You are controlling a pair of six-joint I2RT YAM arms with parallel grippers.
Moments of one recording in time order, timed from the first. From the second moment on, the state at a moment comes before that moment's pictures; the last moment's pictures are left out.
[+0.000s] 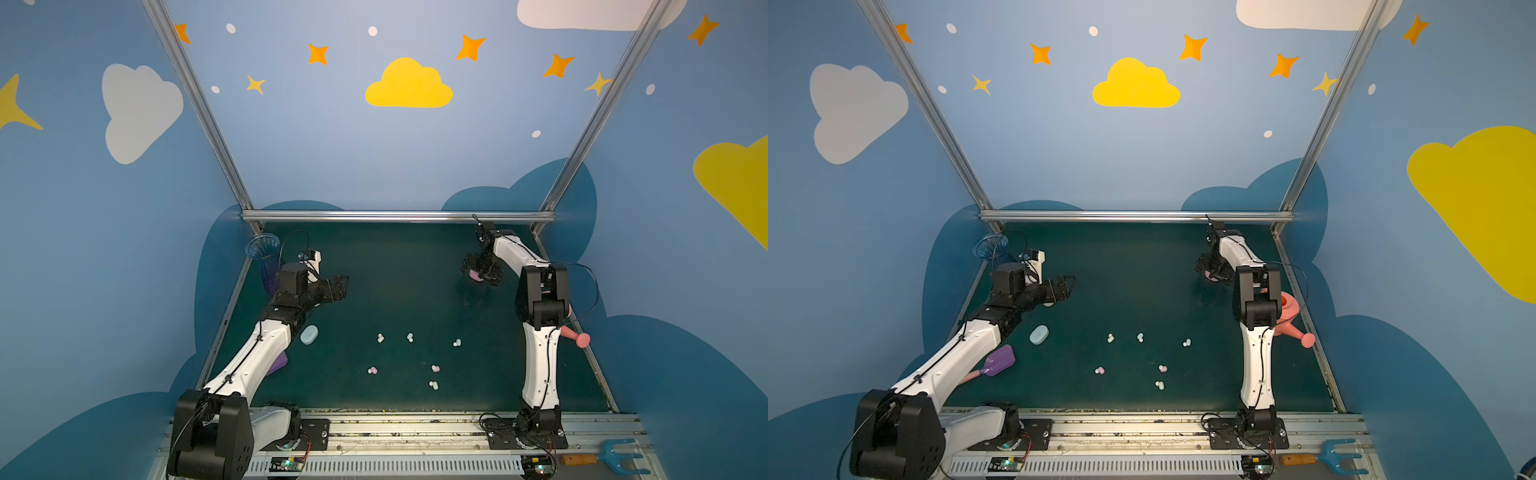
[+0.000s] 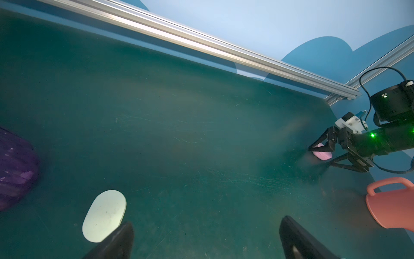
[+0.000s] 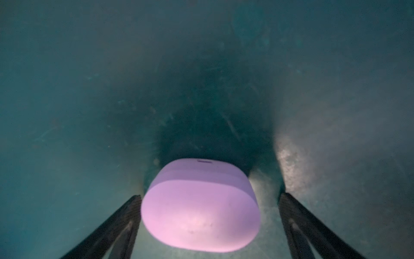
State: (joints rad) left arm -0.12 1.20 0.74 -0.09 0.24 -0.32; right arm 0.14 2.32 1.91 -0.98 0.04 0.61
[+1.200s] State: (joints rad) left arm -0.13 1.20 0.74 -0.09 0.26 -0.31; right arm 0.12 2.30 1.88 -0.94 -0.01 0.64
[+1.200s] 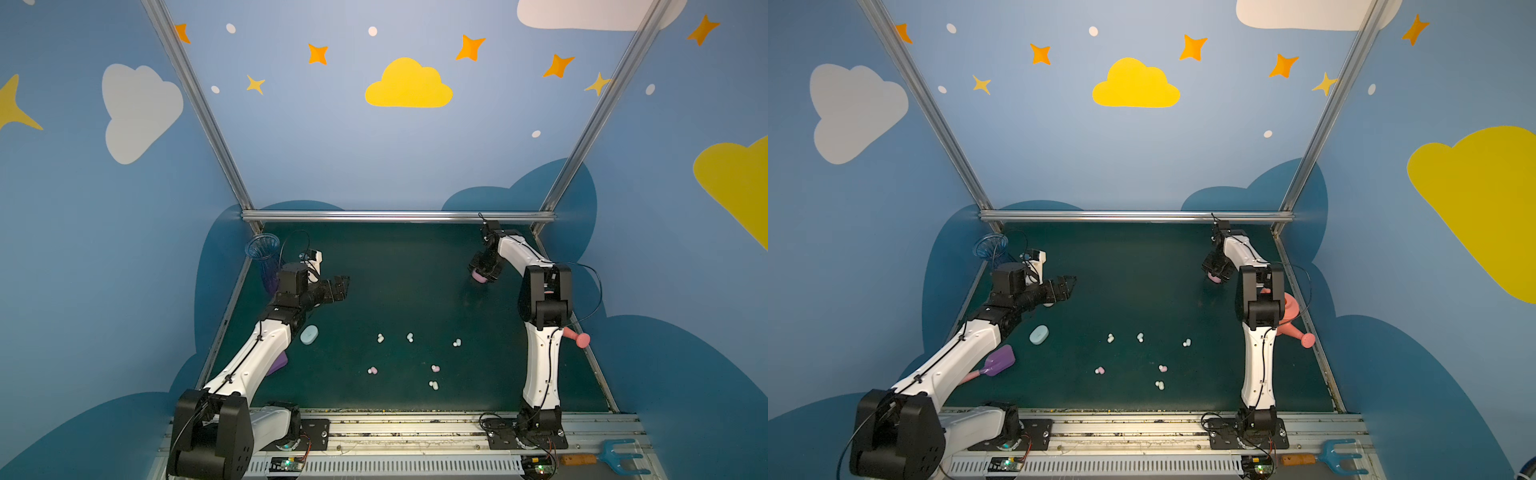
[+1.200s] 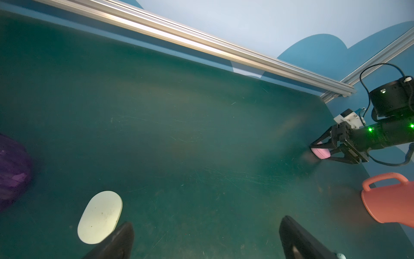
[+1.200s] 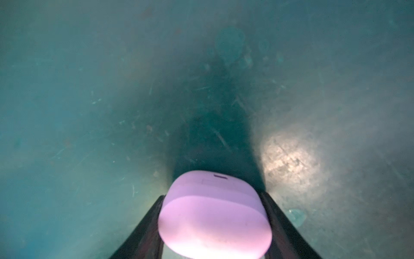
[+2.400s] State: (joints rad) left arm -0.74 1.35 0.89 -0.08 0.50 0.03; right arm 0.44 1.35 1.22 -0.84 -0.71 0.41
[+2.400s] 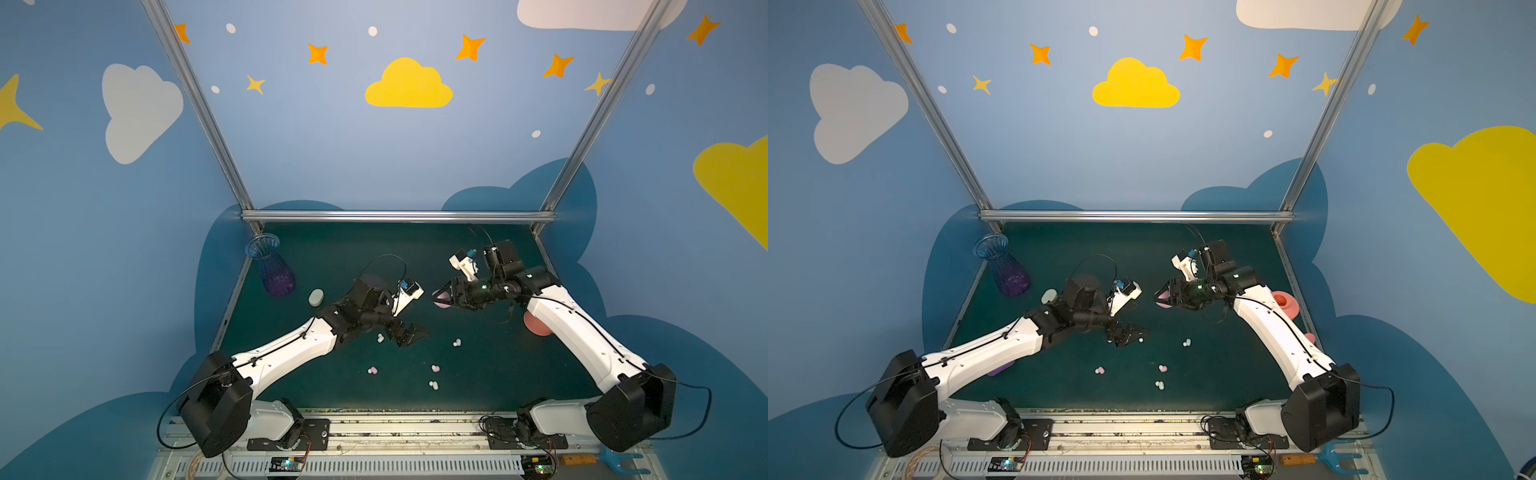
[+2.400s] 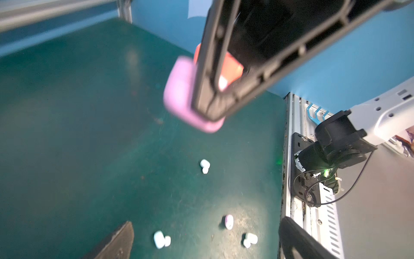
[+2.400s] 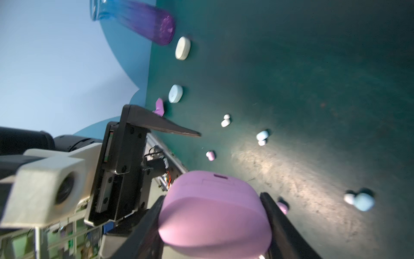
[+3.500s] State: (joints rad) left arm -0.83 1.31 0.86 0.00 0.45 0.19; right arm 0.59 1.38 1.23 -0.89 -0.76 0.41
